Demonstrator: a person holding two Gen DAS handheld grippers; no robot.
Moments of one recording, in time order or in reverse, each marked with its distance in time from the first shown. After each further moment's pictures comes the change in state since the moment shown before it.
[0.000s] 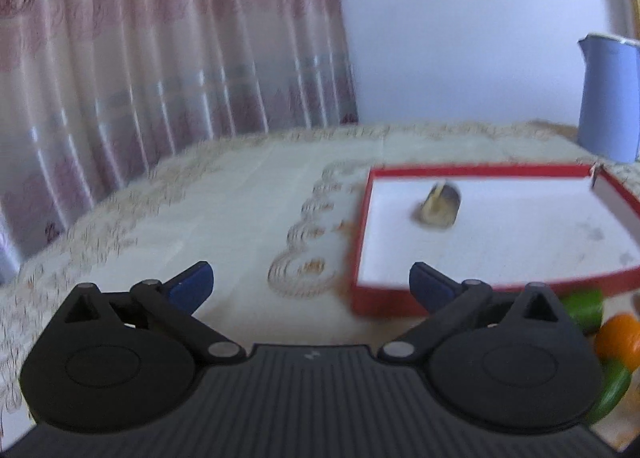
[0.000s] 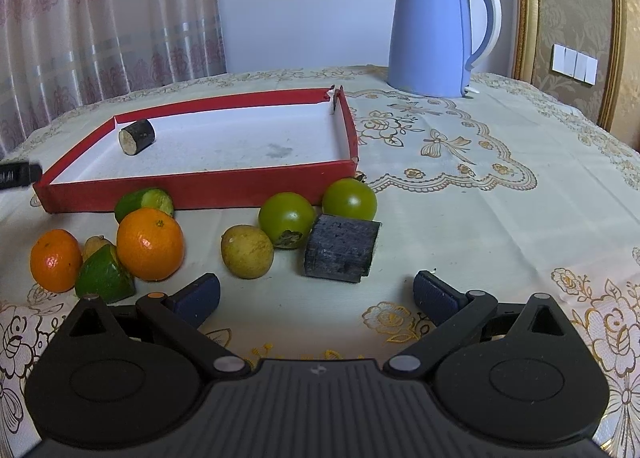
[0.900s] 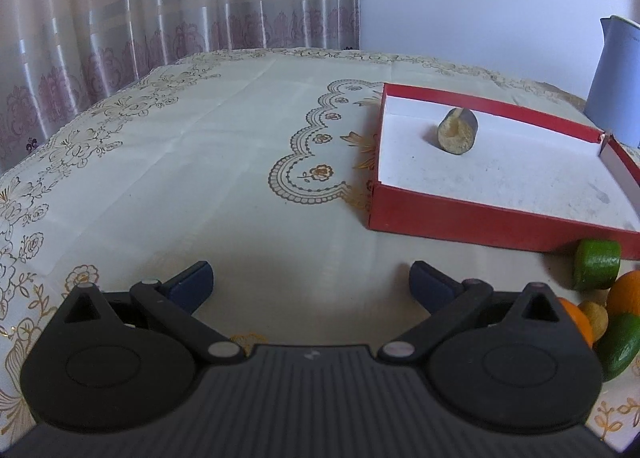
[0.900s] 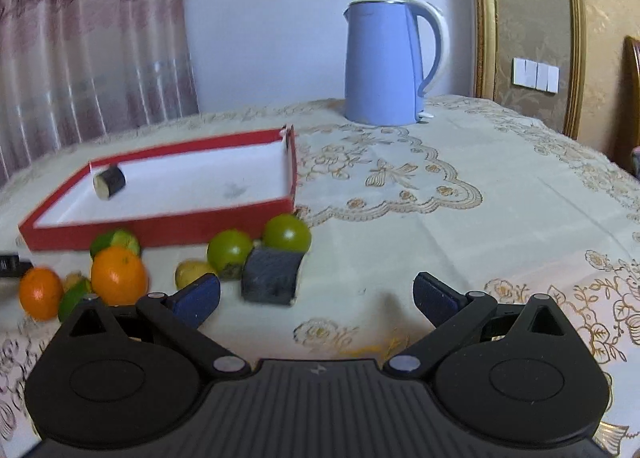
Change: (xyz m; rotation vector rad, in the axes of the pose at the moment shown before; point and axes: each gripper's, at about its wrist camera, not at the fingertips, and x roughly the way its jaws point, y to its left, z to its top) left arm 0.018 0.021 -0.029 -0.104 0.203 -0.063; right arm -0.024 -0.034 0.002 0.079 -0.108 -0.045
